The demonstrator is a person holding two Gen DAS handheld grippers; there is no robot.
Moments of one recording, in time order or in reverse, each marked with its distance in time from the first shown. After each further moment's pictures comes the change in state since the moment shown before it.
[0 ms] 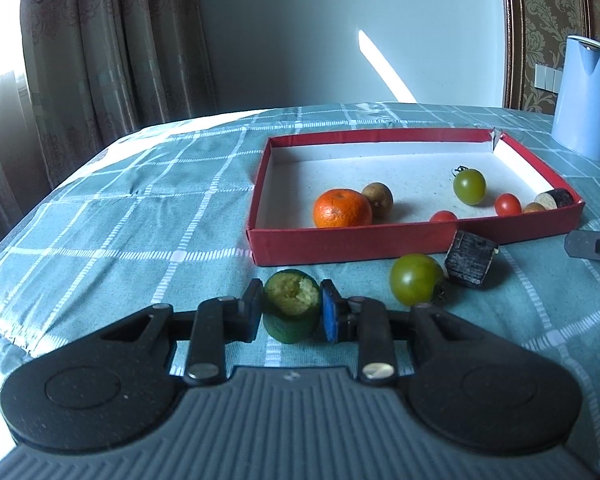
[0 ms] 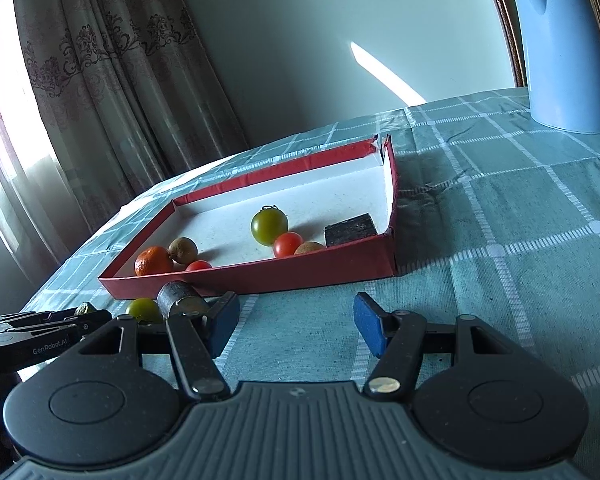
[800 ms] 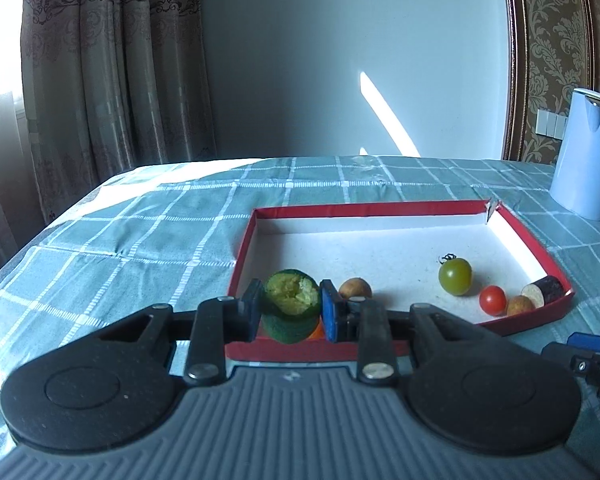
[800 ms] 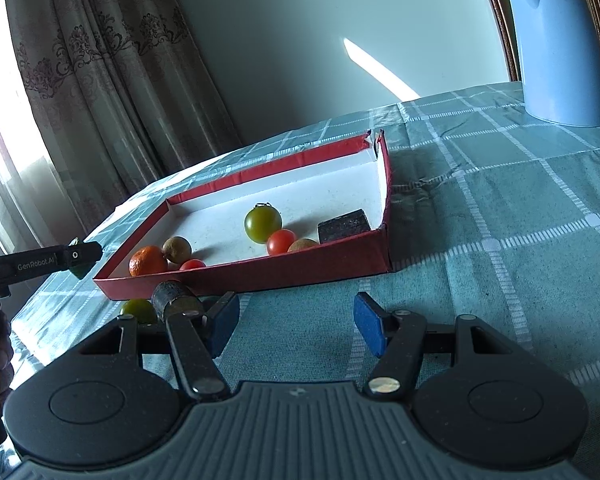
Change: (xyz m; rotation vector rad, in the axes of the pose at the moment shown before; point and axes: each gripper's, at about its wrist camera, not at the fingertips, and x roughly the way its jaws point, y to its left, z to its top) left arm 0.005 -0.021 0.058 -0.038 -0.096 -0.027; right arm 0.002 -0.002 0.000 0.019 0.012 -0.007
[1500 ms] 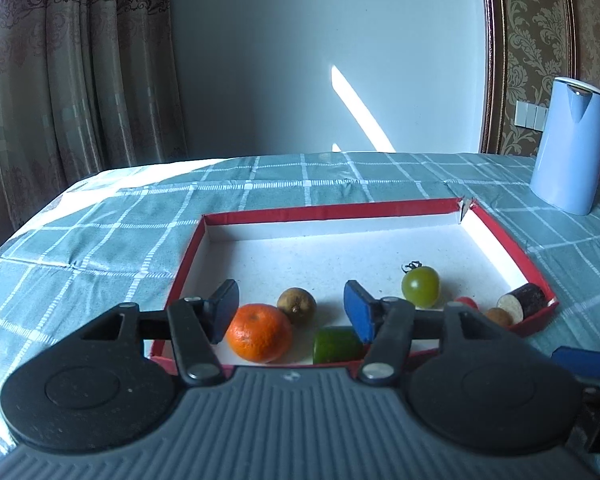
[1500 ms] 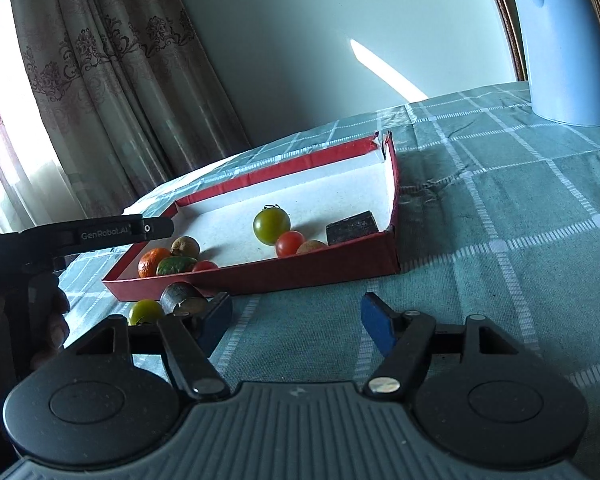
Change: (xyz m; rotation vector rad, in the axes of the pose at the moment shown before) left arm 0.016 -0.022 0.002 0.036 0.001 -0.044; right arm -0.003 0.003 0.000 -0.023 -0.009 0.036
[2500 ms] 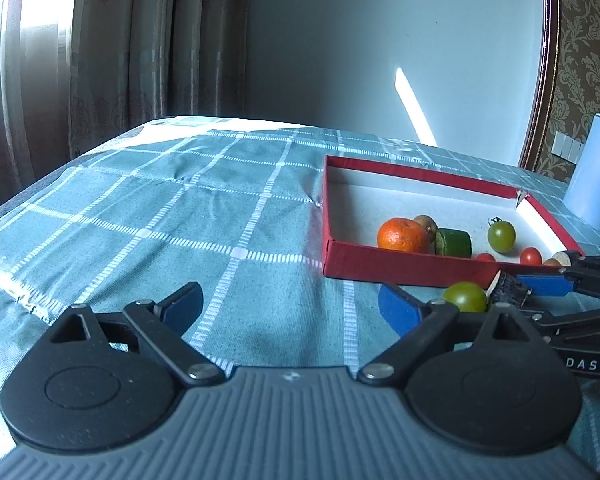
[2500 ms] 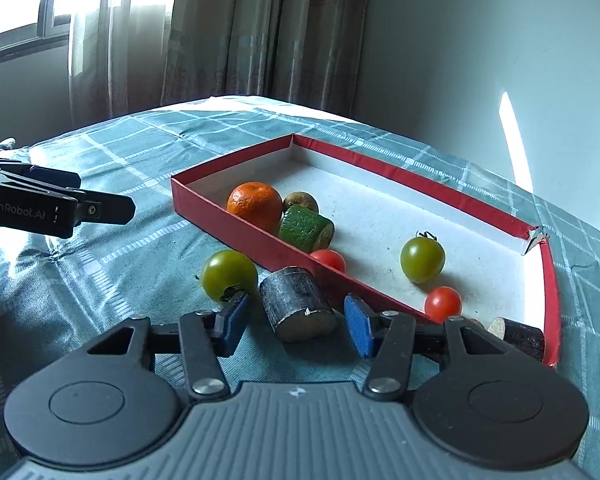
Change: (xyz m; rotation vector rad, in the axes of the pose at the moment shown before) left arm -0.044 0.102 -0.067 -0.186 0.033 0.039; right arm 0.066 0.108 -0.005 -0.603 0.145 0.027
